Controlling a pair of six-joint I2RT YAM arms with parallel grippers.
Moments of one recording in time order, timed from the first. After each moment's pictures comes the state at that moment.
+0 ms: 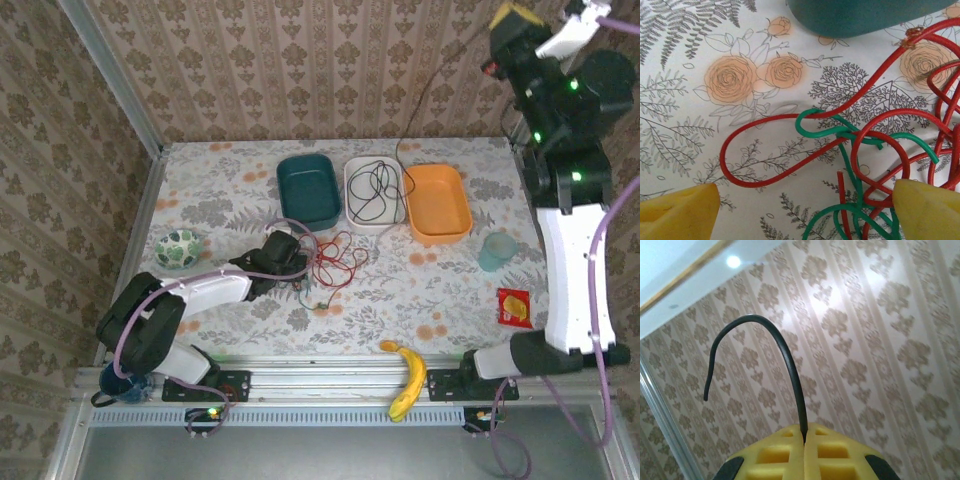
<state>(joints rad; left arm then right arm) -0.73 1.47 0.68 -0.14 -0.33 -0.42 0.10 1.47 2.13 -0.29 -0.06 0.40</state>
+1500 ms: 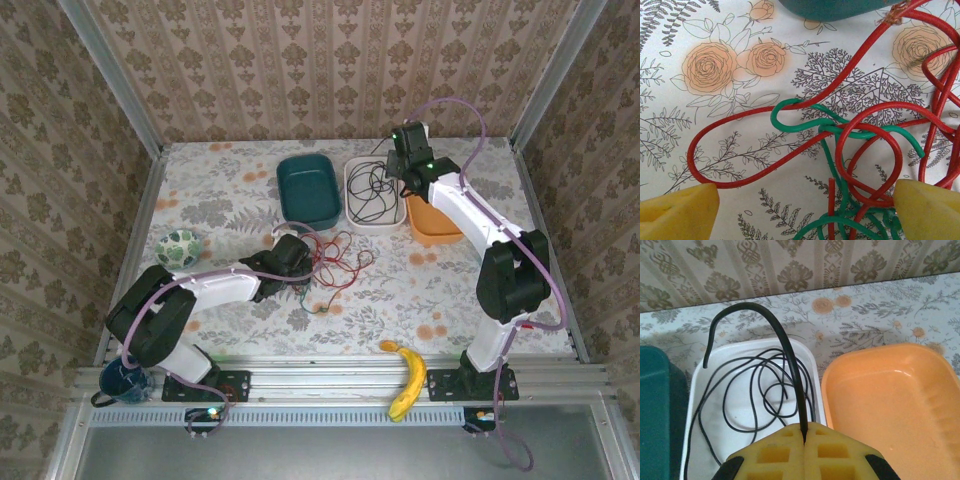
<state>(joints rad) -0.78 1.53 0.70 -0.15 -0.36 -0.46 0.31 1.79 1.55 -0.48 0.35 0.34</state>
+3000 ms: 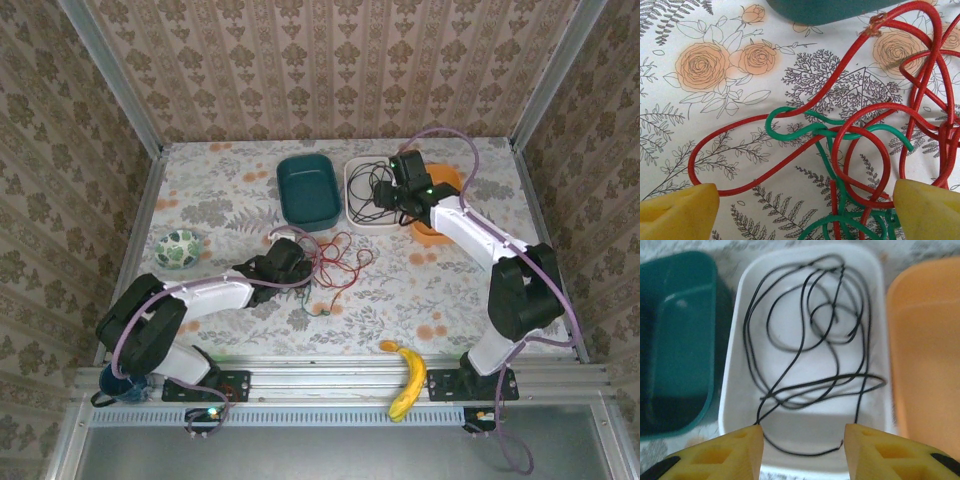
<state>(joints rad) -0.77 1.46 0.63 -0.08 -0.31 -0.46 0.35 1.66 1.28 -0.43 0.08 0.37</state>
